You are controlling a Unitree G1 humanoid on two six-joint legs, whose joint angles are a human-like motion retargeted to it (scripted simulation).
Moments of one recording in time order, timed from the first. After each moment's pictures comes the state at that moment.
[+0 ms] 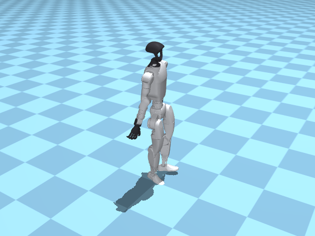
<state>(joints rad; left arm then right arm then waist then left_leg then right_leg) 0.22 0.13 0.28 1.48 0.16 0.05 -0.15 0.12 -0.19 0.18 1.70 -0.69 0.16 -0.18 -0.04 -0.03 0.03 0.02 -0.04 0.25 0.06 -0.14 -0.06 0.13 -0.04 -0.42 0.00 0.00 -0.02</state>
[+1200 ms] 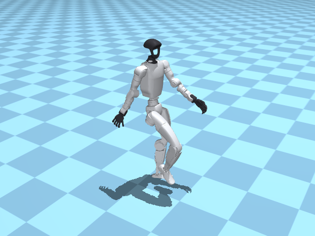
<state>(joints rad) -0.56 0.20 0.08 1.17 0.13 -0.06 0.10 0.27 -0.22 -0.15 1.70 -0.47 0.06 -0.12 -0.28 0.02 0.20 0.14 0.03 0.28 0.09 -0.26 0.12 -0.70 -0.26 -0.35 1.37 0.19 -0.08</state>
